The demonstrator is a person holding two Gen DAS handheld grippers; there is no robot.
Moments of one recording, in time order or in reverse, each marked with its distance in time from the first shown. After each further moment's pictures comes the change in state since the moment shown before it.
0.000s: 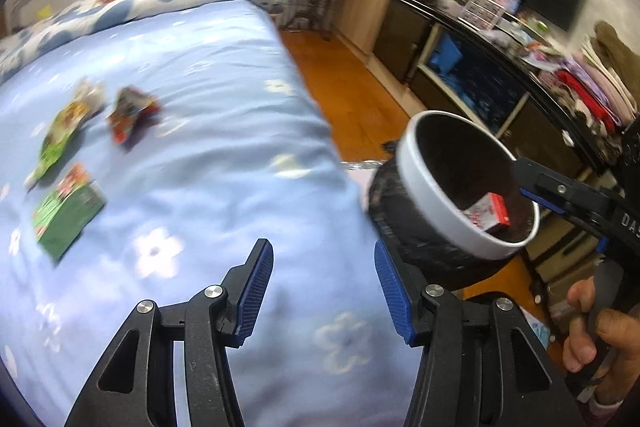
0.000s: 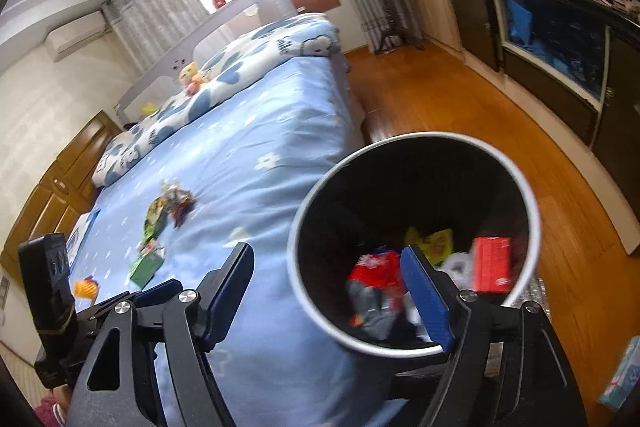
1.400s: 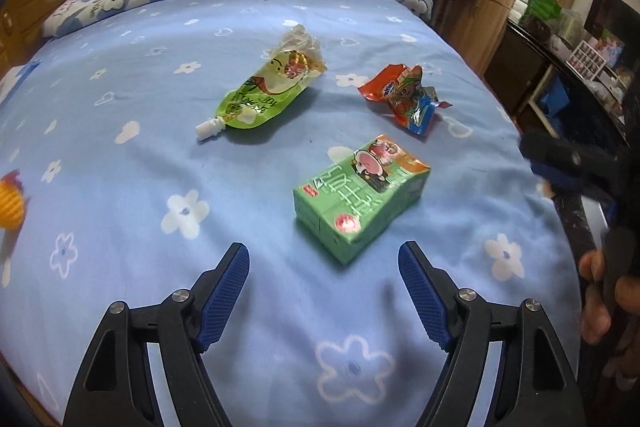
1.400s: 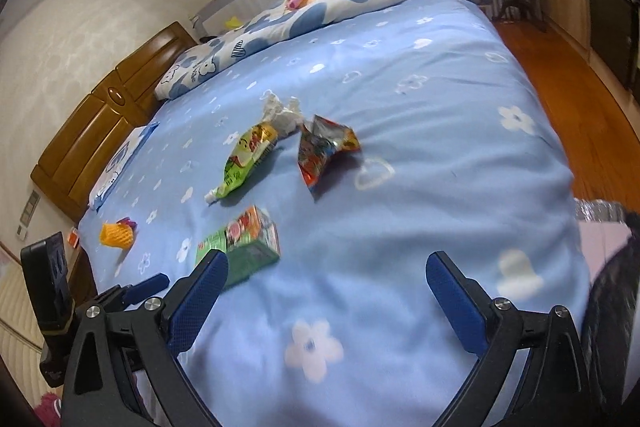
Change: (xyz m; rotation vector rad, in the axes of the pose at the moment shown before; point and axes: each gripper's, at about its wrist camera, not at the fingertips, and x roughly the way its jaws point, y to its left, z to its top) left arm -0.038 0.182 -0.006 -0.181 0.015 0.231; right arm 0.169 0.190 -0.004 -0.218 0.208 0.223
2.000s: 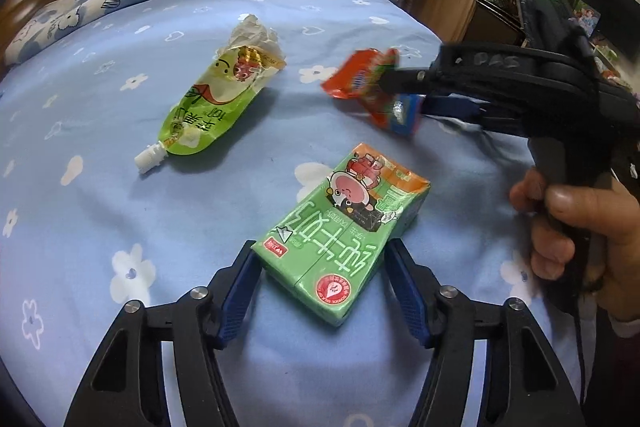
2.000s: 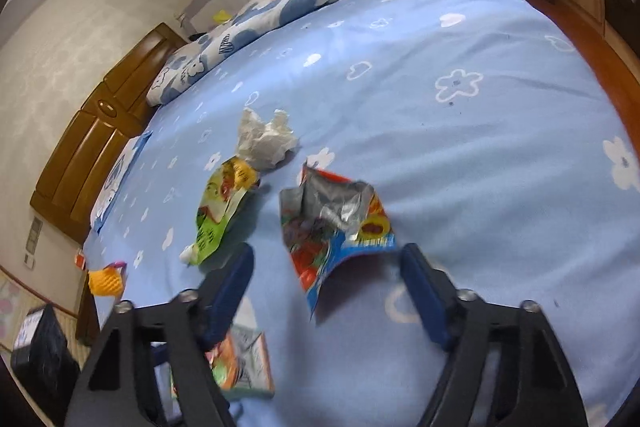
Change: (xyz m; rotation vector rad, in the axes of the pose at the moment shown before) left arm 0.060 -0.005 0.023 0.099 0.020 -0.068; right arm 0.095 -0.015 0.051 0.087 0.063 0.040
